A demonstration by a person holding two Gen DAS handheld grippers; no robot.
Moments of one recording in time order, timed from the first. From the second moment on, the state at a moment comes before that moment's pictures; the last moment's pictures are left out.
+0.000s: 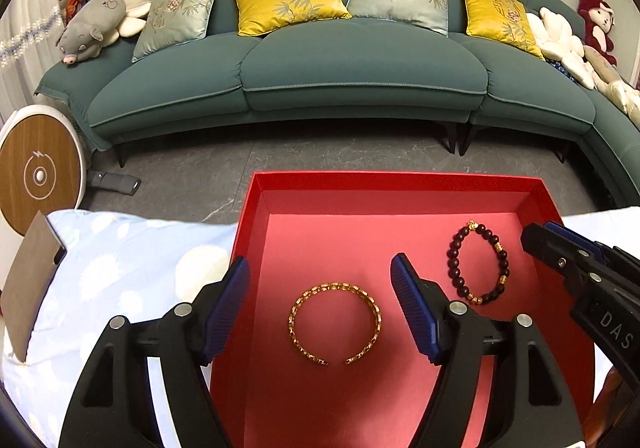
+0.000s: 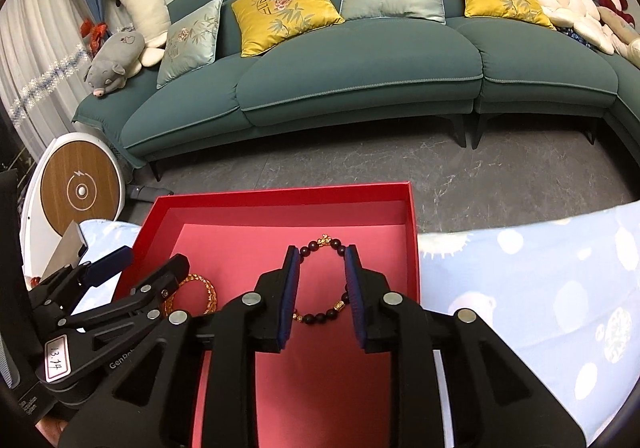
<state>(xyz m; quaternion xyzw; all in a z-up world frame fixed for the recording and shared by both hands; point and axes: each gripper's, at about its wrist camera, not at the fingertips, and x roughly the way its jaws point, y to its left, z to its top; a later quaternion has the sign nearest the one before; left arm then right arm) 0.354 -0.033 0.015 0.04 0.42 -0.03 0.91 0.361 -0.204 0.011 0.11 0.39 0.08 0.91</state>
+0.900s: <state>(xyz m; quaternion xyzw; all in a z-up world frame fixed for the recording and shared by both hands) 0.140 0.030 0.061 0.03 0.41 -0.04 0.91 0.111 -0.225 0.047 0.07 0.39 0.10 0.91</state>
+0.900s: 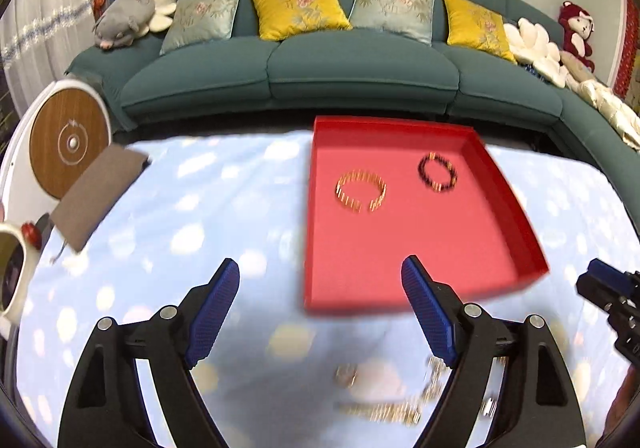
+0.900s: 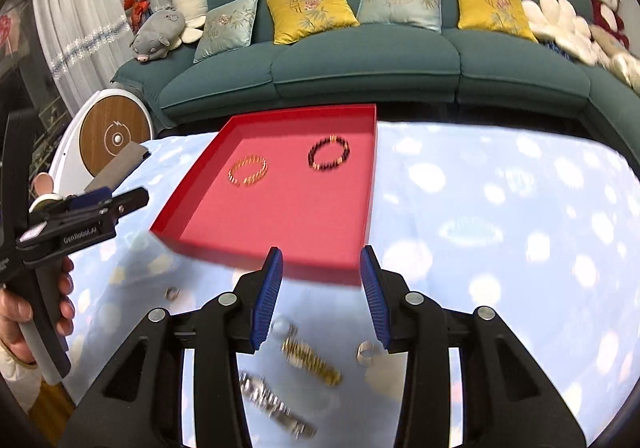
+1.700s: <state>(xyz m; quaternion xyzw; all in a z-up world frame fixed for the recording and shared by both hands) 0.066 0.027 -0.019 -0.05 0.49 -0.05 0.87 0.078 -0.196 -0.026 0.00 0.42 0.12 0.90</state>
